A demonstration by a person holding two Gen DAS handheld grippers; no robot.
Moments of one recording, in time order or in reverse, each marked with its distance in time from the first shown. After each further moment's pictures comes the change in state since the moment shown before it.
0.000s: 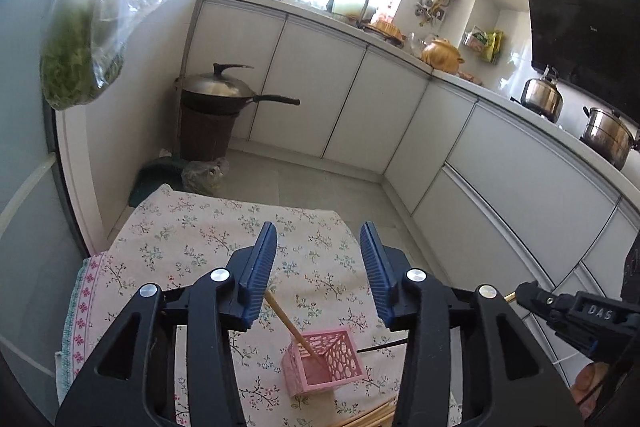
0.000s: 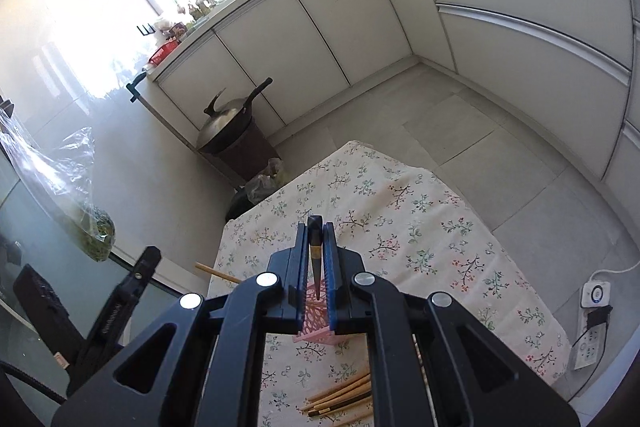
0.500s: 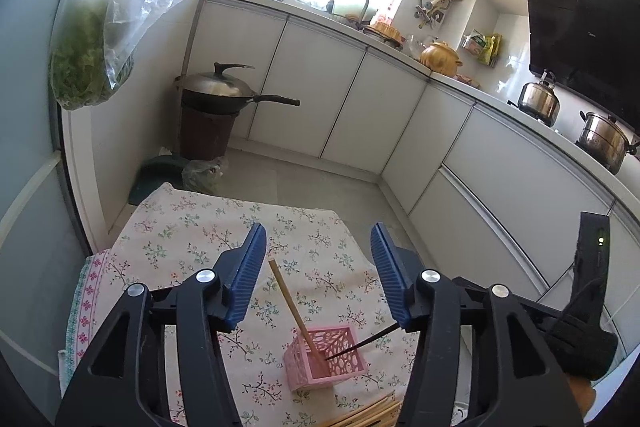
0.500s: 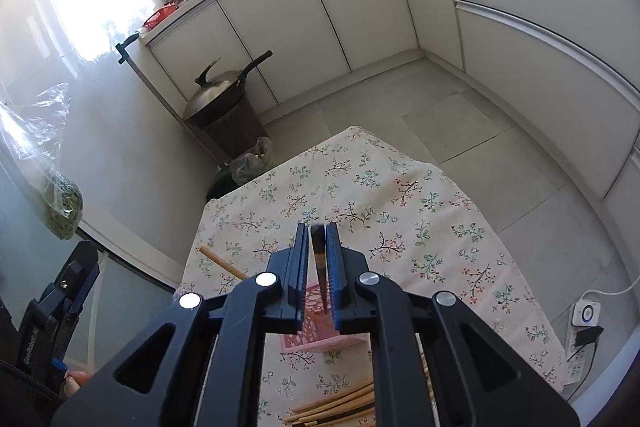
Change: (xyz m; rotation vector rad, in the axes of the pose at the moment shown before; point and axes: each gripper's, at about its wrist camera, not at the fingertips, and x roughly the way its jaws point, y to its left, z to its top) left arm -0.006 0.003 0.002 0.002 0.024 -0.012; right arm 0.063 0.019 -0.006 -0.071 0.061 -0.056
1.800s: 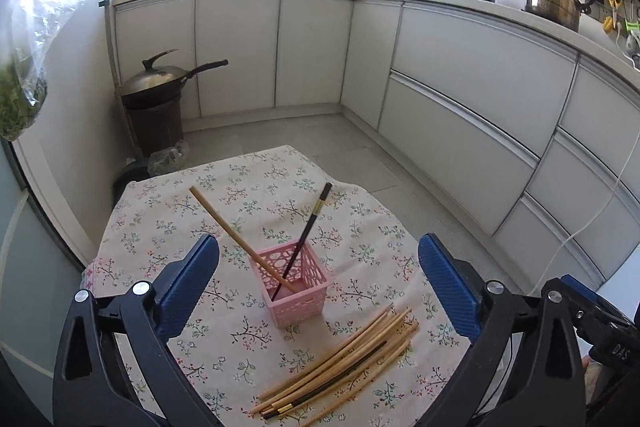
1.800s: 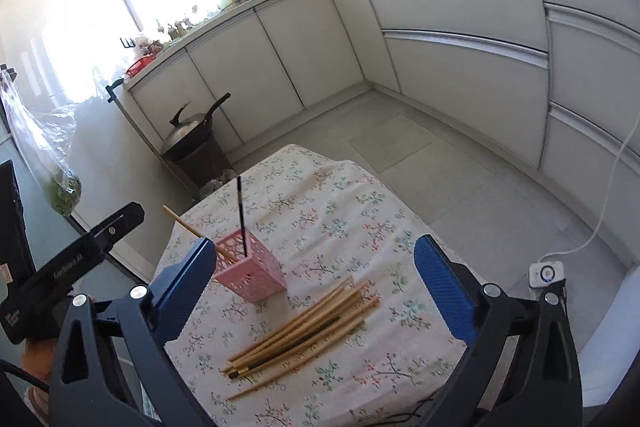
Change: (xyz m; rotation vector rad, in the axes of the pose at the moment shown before) left arm 0.001 -0.080 -0.075 0.363 0.203 -0.070; right arm -0.144 -0.114 -0.122 0.104 -0.198 -0.105
